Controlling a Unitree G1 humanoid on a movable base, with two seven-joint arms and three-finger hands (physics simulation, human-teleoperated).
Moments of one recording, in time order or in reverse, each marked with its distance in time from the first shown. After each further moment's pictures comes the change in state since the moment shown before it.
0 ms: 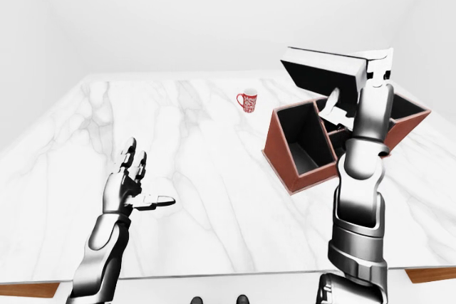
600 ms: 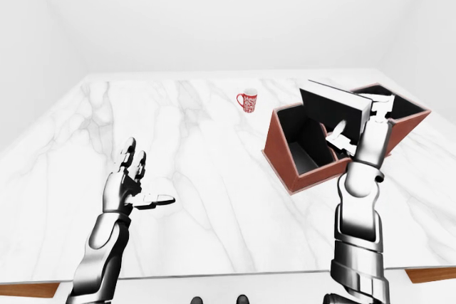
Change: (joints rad) left arm -0.009 0.001 0.003 0.009 -0.002 0.005 0.009; right arm 0.127 0.018 -0.038 0.146 0.113 0.000 -0.125
